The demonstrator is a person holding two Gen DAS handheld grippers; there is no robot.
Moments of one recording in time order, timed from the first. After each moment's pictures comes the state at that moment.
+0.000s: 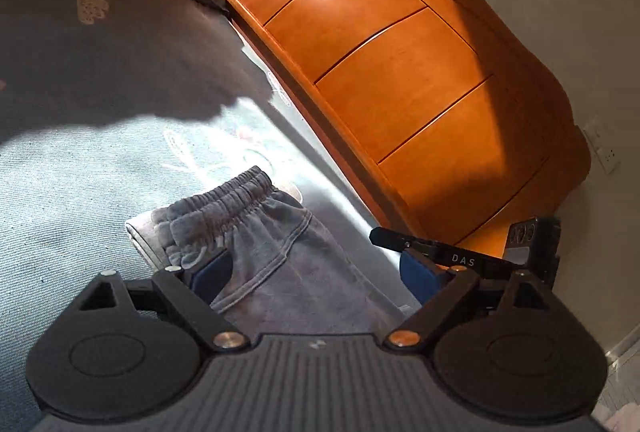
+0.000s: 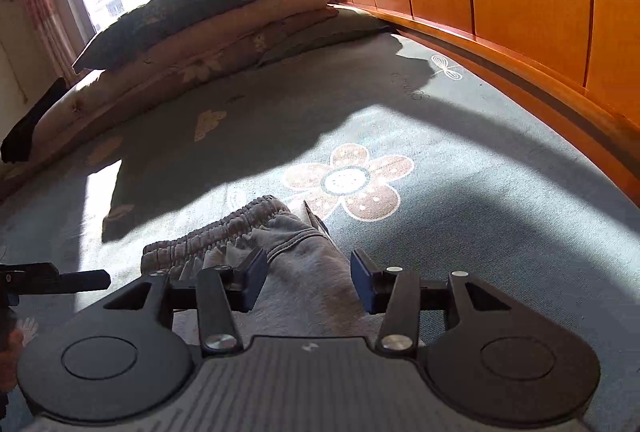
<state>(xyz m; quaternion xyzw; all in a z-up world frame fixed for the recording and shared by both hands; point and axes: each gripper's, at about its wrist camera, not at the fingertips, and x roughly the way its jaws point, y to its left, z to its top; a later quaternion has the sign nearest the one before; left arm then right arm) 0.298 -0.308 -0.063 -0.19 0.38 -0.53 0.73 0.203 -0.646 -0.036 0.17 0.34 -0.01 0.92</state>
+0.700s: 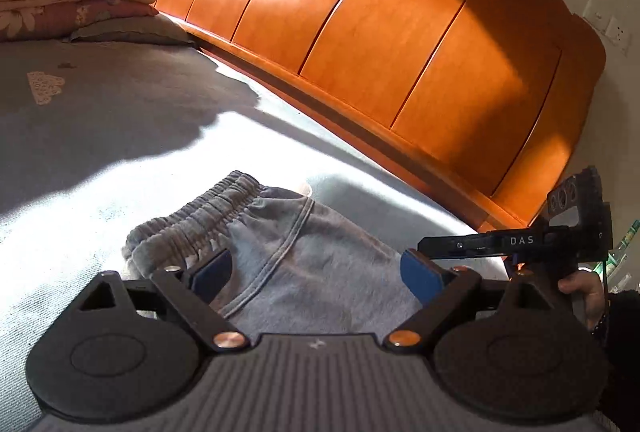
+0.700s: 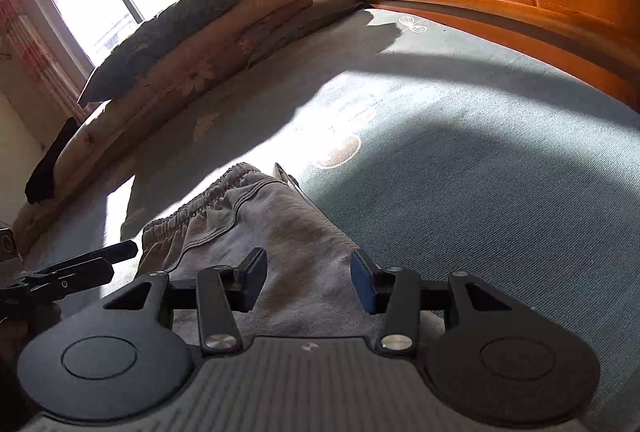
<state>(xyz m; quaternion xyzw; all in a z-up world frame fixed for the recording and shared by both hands) 0.286 -0.355 -0.065 -0.04 0.32 -0.49 0.81 0.151 -0.685 -0.078 0.25 0.34 0.01 0.91</state>
